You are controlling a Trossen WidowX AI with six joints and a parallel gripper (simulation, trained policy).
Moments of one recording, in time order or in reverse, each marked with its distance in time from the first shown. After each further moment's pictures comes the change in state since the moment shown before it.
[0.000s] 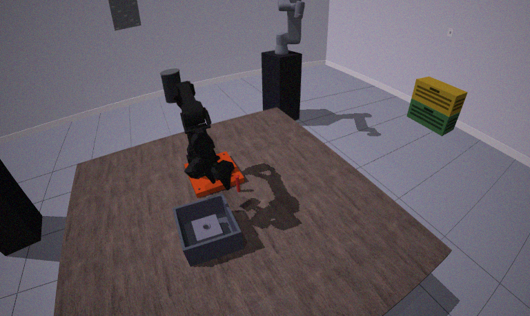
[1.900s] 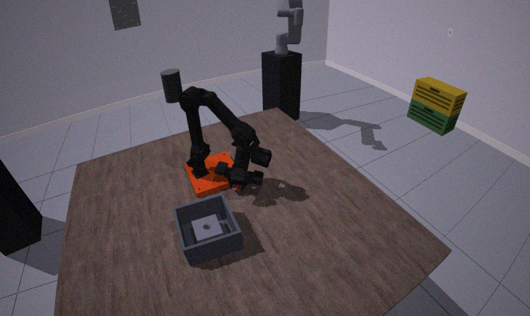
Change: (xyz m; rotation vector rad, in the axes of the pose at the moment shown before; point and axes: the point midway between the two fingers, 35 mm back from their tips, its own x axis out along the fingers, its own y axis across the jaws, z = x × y) arm 0.131 -0.115 -0.119 -0.663 -0.143 -0.513
